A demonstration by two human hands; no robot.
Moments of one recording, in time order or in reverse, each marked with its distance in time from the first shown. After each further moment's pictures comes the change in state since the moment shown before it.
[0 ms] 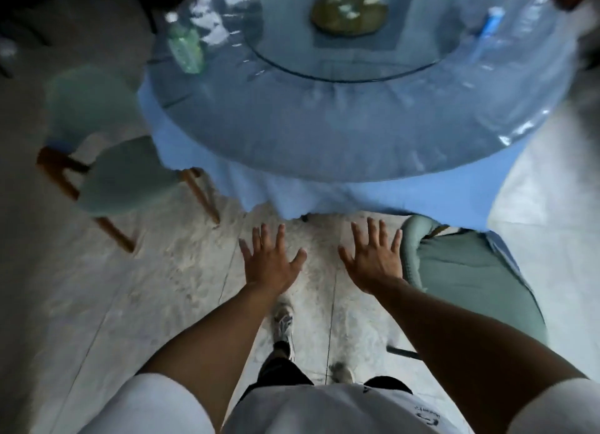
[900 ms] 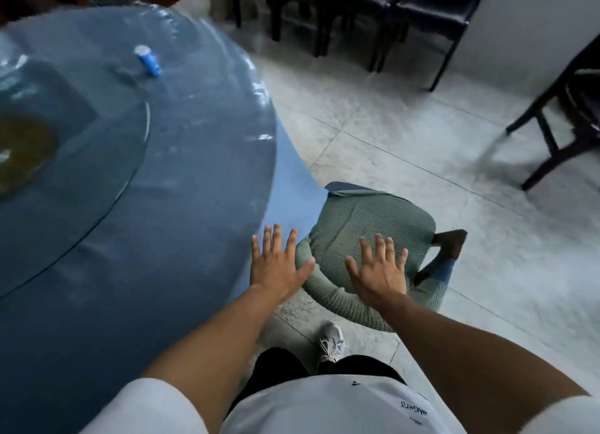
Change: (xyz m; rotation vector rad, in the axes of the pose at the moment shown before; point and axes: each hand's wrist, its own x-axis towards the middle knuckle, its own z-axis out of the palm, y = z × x) left_hand 0.190 0.297 0.001 0.537 -0.175 1.194; right_hand 0.012 0.137 0.009 0.504 0.117 1.110
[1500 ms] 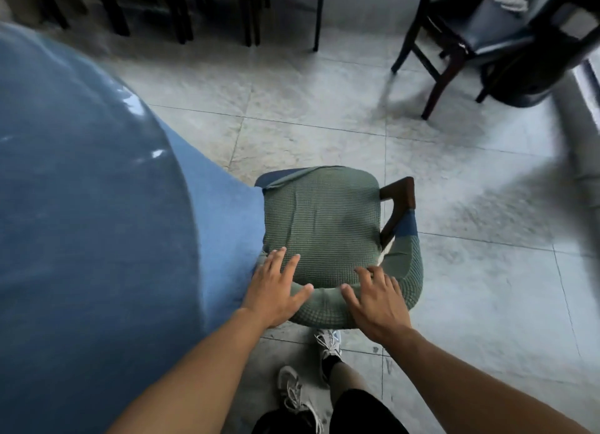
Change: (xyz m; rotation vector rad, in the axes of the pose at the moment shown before) left_hand 0.089 0.008 0.080 -0.021 -0.237 0.569; right_hand -0.028 0.011 0.088 0.224 0.076 0.371
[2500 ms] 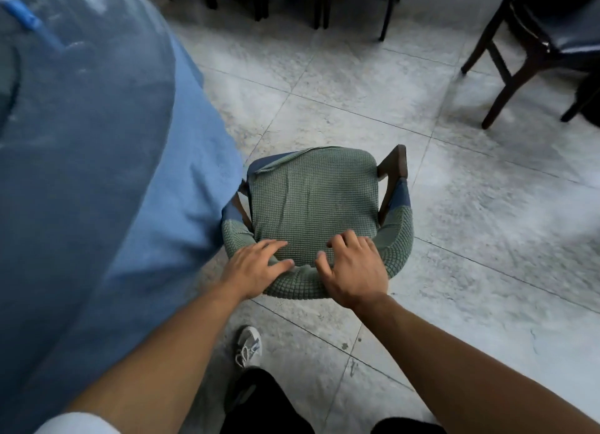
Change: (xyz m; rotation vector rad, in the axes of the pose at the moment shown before) left_hand -0.025 0.154 0.093 -0.246 0.149 -0.328; right_hand 0.005 0.146 -0.020 -0.082 0.107 -0.477
